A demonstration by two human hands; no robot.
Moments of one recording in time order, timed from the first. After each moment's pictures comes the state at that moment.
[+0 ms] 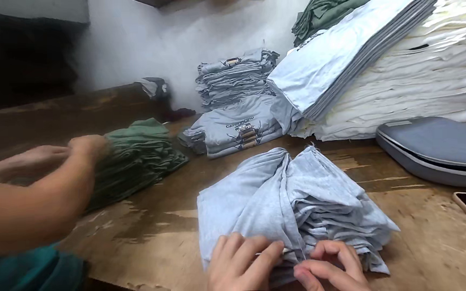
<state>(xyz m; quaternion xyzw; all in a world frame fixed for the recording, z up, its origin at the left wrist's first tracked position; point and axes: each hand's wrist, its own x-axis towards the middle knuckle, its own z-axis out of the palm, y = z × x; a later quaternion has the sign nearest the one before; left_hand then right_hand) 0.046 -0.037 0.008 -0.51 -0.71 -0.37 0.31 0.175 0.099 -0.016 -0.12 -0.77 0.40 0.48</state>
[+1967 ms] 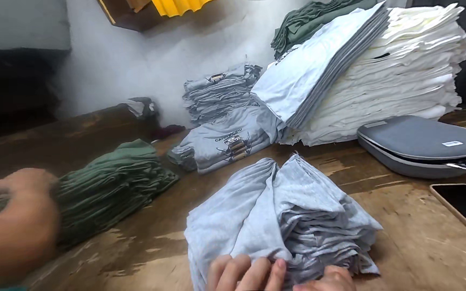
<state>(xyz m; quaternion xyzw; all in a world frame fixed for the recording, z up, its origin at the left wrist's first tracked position) 0.042 -0.023 0.001 -0.56 -0.62 -0.35 0.43 0.173 0.101 -0.032 0.02 -0.75 0.26 0.60</state>
